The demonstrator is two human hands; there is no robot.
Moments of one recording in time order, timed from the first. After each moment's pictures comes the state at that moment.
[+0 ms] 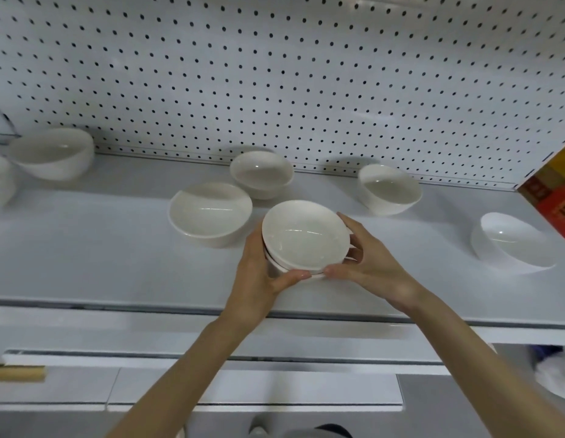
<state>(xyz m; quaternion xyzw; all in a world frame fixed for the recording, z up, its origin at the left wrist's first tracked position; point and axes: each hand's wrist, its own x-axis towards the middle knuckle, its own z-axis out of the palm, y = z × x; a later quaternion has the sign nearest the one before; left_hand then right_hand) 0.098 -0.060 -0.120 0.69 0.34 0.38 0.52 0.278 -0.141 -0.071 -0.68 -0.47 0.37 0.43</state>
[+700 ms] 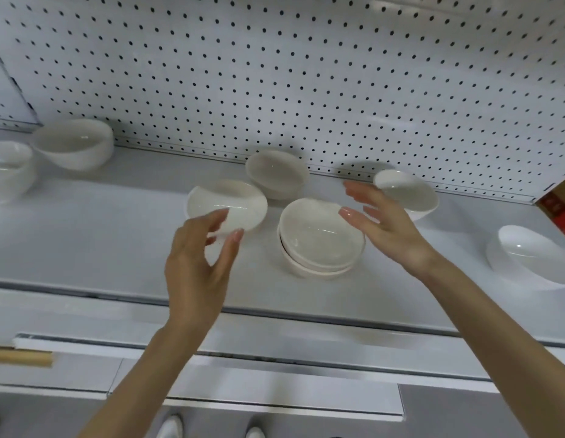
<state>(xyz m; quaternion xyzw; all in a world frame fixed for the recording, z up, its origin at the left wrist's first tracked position) 0.030 -0.047 -0.089 0.70 0.44 0.51 0.25 0.284 -0.105 -0.033 -0.70 -0.53 0.23 0.42</state>
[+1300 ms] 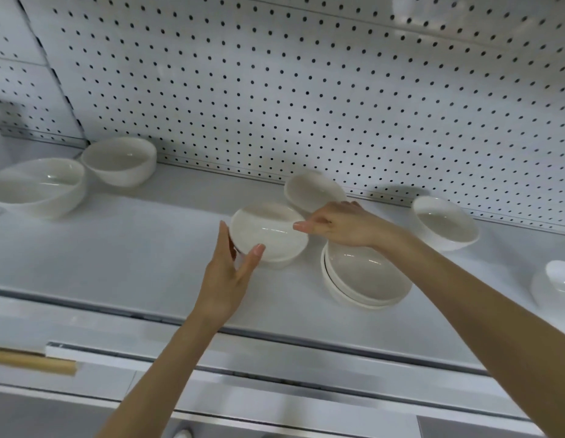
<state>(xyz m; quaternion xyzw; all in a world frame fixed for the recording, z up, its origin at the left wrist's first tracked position) 0.008 0.010 -0.100 0.64 0.46 0.38 0.48 0.217 0.007 -0.011 -0.72 -0.66 0.19 -0.01</state>
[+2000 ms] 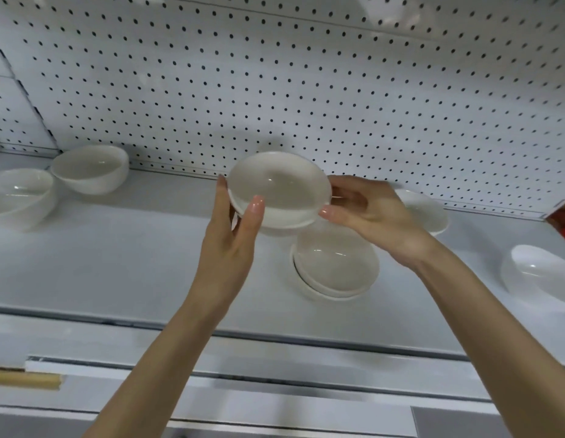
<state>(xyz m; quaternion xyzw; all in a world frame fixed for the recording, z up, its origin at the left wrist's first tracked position) 0.046 -0.025 -0.021 0.61 0.33 0.48 0.54 0.244 -0.074 0.024 -0.59 -0.60 0.31 0.44</state>
